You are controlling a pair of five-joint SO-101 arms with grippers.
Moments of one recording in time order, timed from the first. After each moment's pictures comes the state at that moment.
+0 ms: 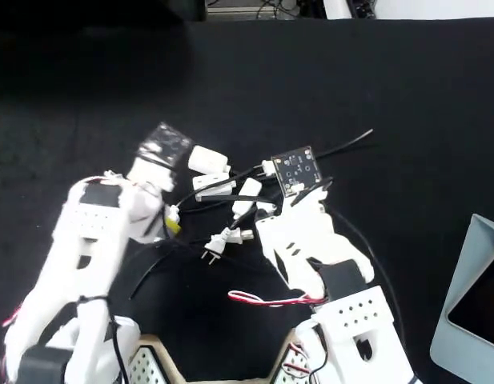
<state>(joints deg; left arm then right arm) 0.6 -30.5 47.2 60.4 -27.2 -18.6 -67.6 71.9 50.4 1.0</state>
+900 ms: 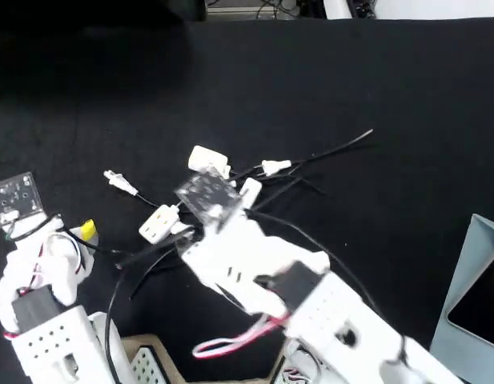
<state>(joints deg) -34.4 -81.9 72.7 66.0 -7.1 -48.2 -51.6 58.6 47.6 -2.9</state>
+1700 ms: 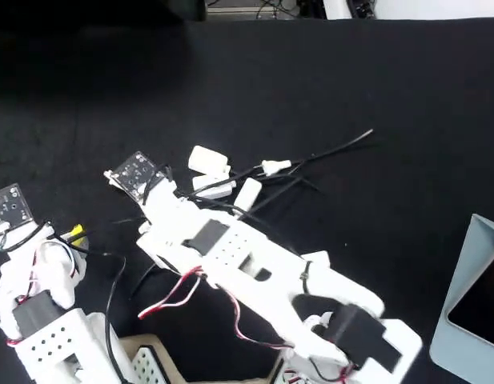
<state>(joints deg) -40.1 -84.3 78.0 62.0 -6.8 -52.0 -9.6 41.5 32.8 -2.9</state>
